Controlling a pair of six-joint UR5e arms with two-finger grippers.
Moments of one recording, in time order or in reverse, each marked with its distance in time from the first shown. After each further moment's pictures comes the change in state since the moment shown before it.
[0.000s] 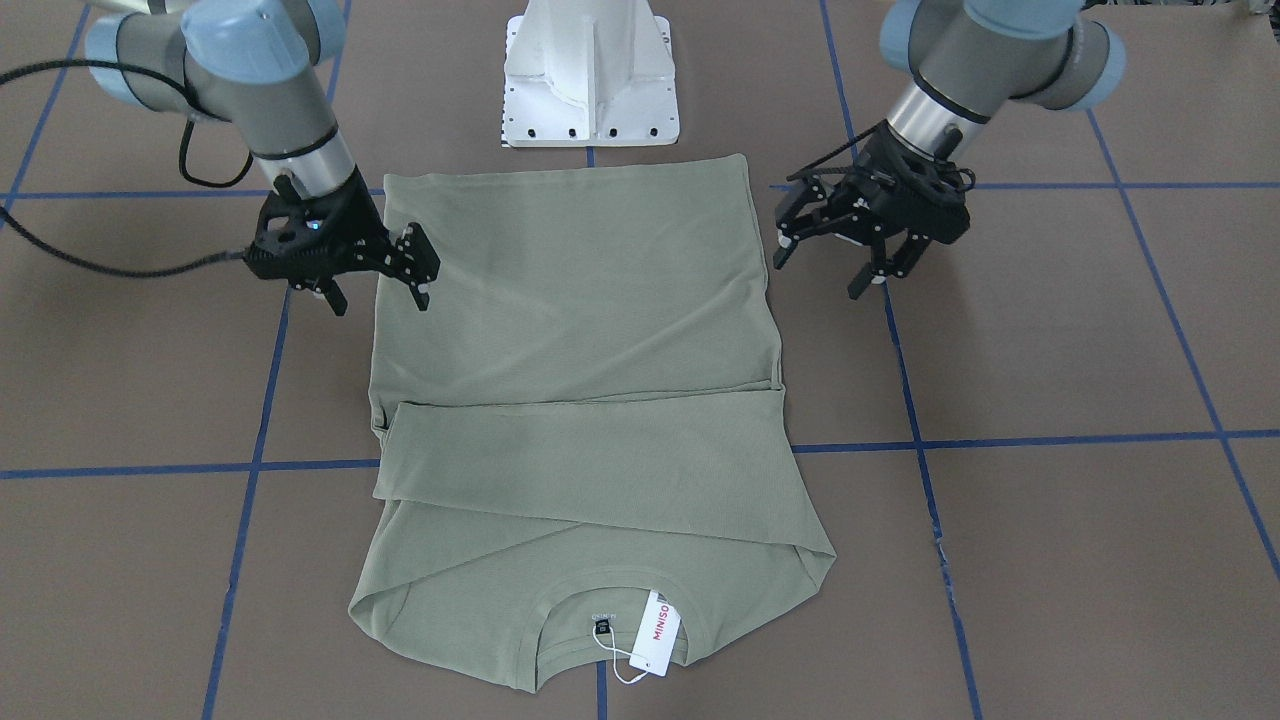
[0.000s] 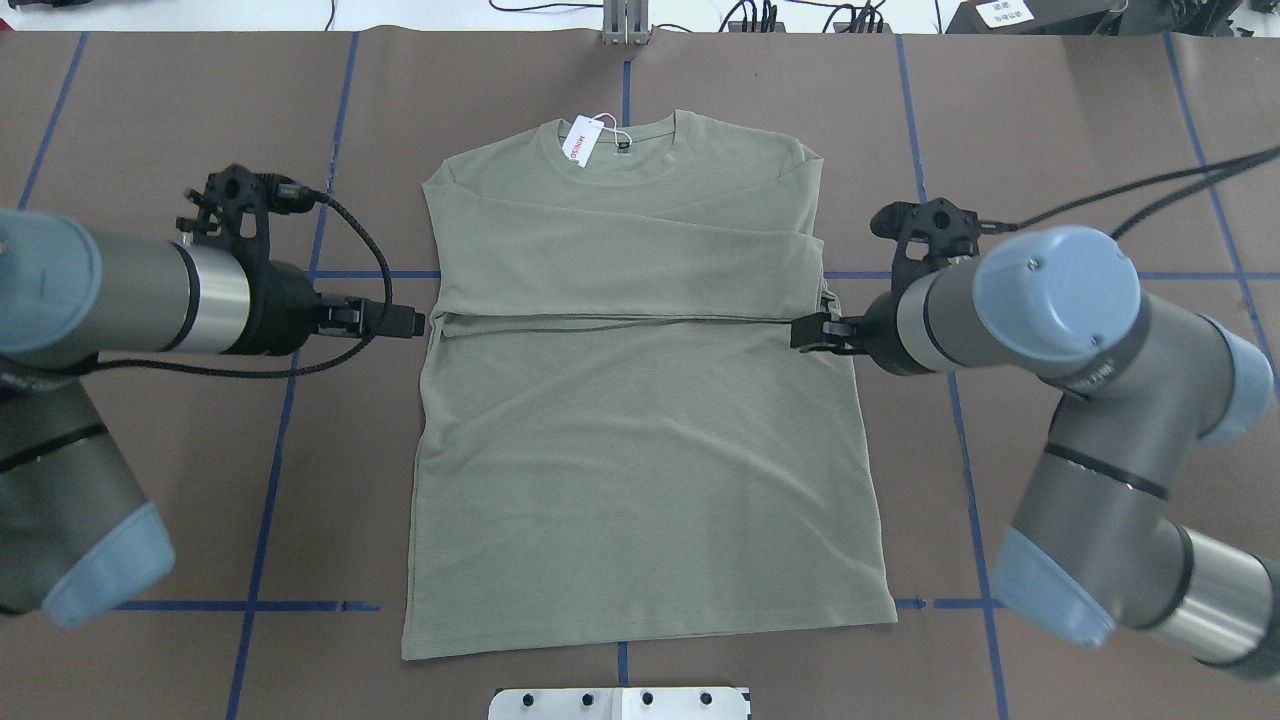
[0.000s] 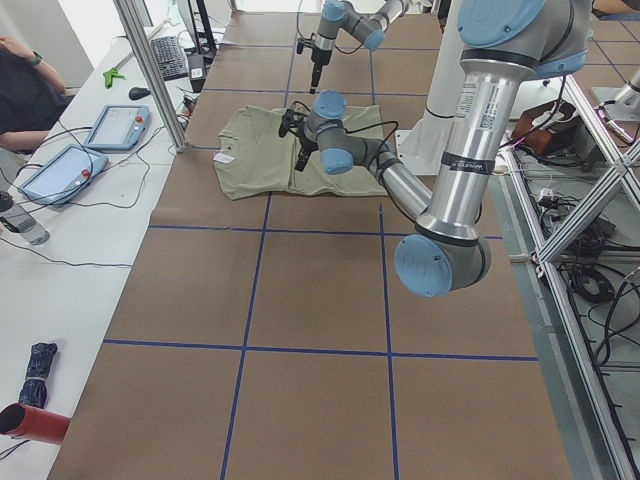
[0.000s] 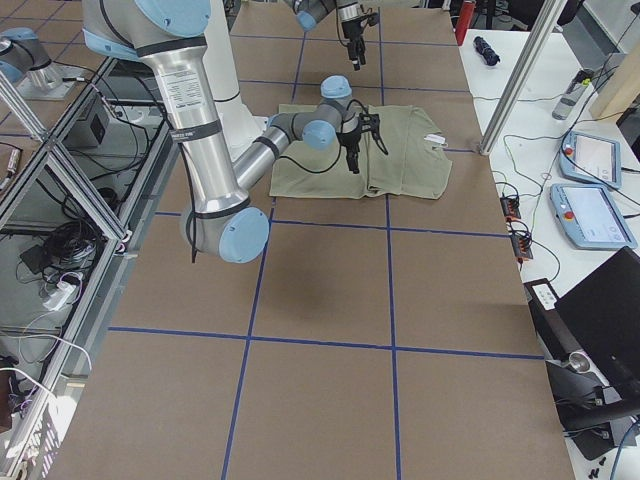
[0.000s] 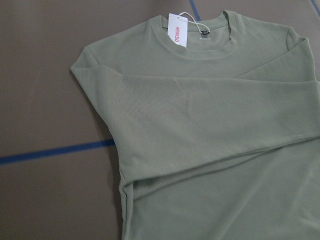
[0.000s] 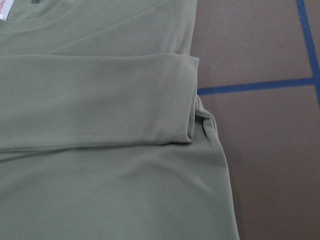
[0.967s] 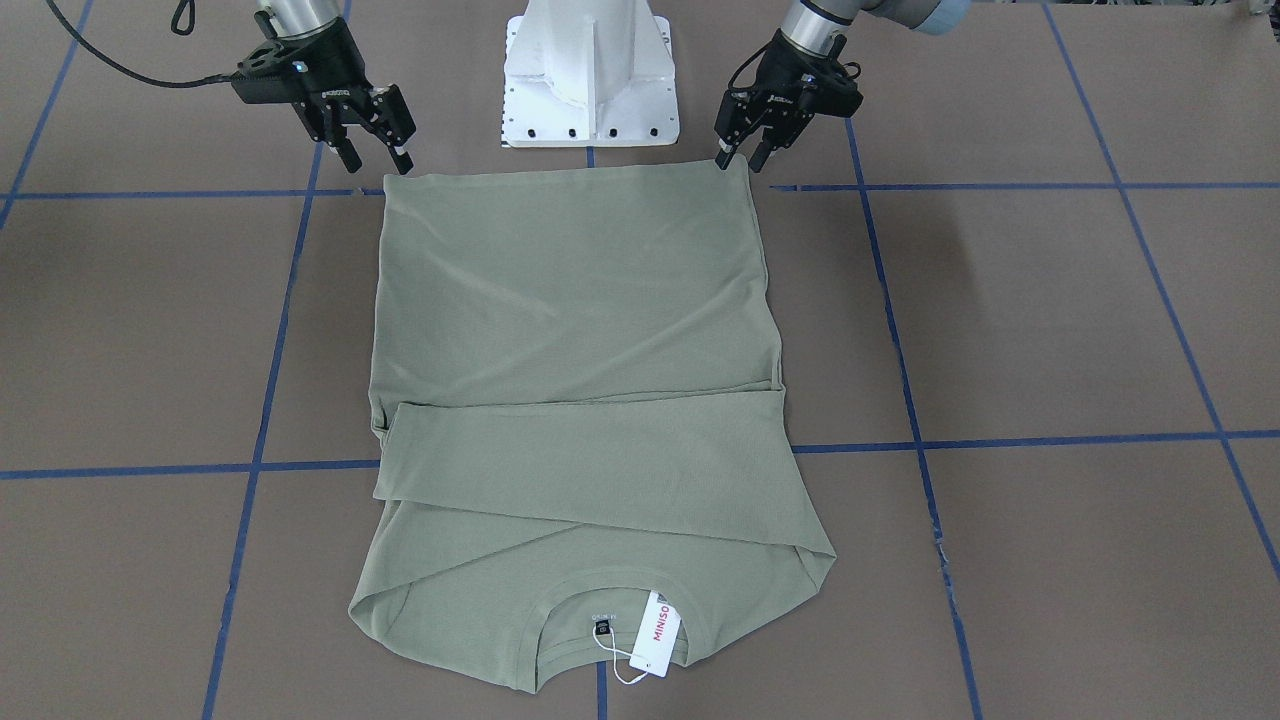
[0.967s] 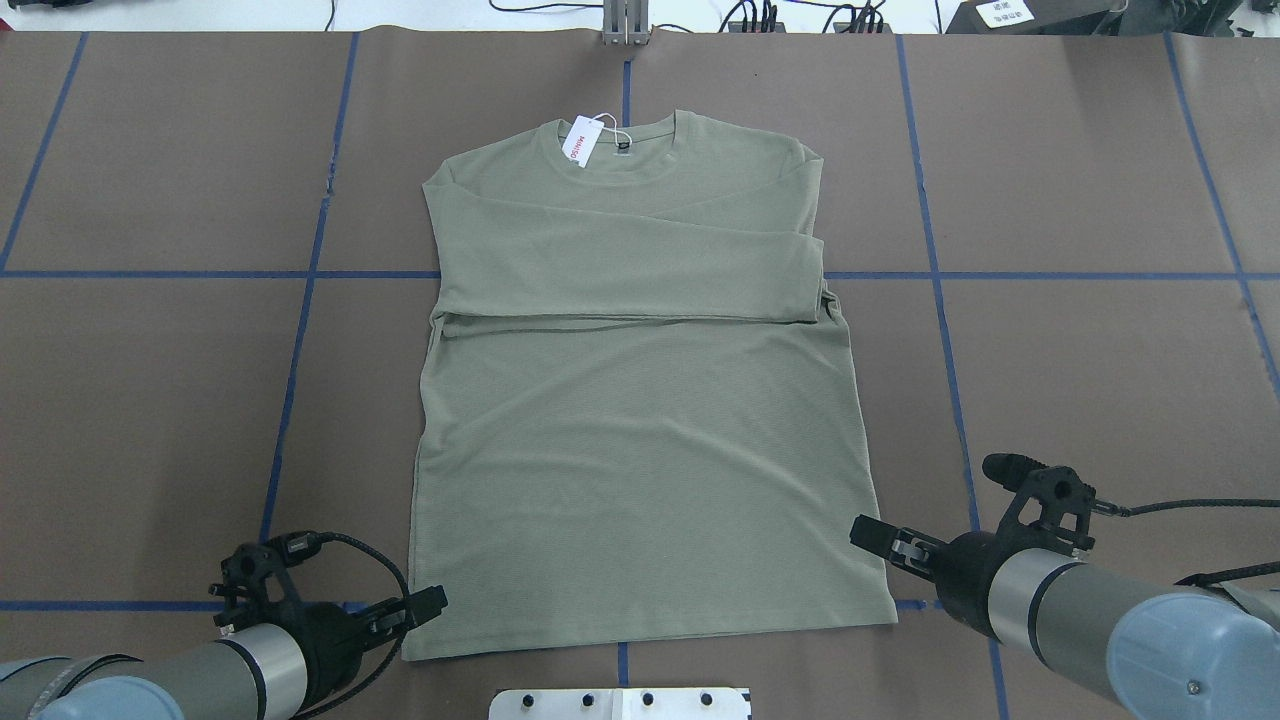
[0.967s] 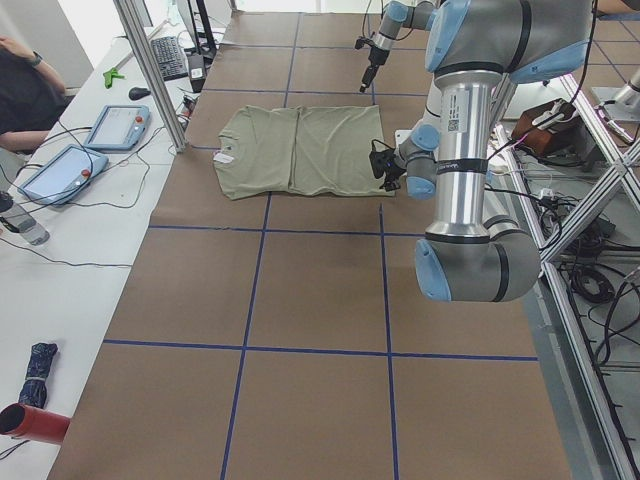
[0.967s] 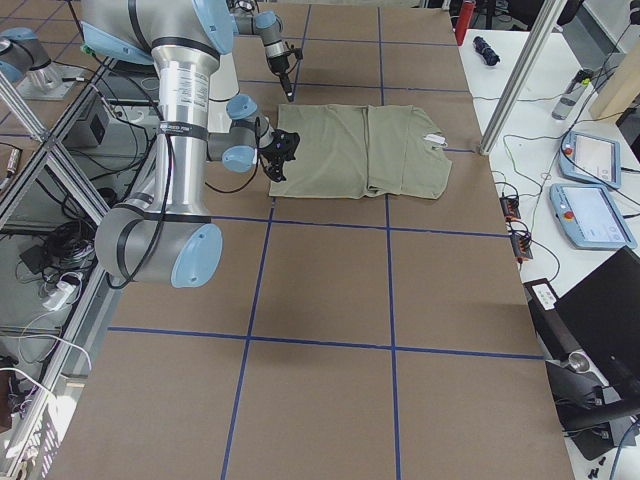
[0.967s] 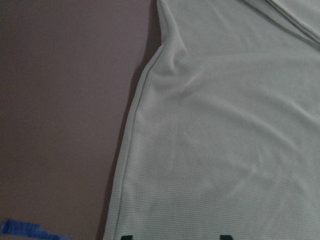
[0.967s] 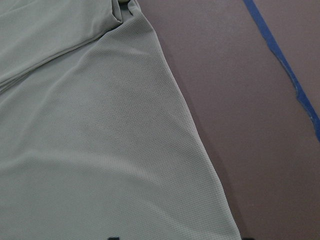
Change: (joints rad) left arm 0.603 0.218 -0.038 -0.124 0.543 -0.682; right arm -0.422 -0.371 0.201 0.234 -0.396 0.493
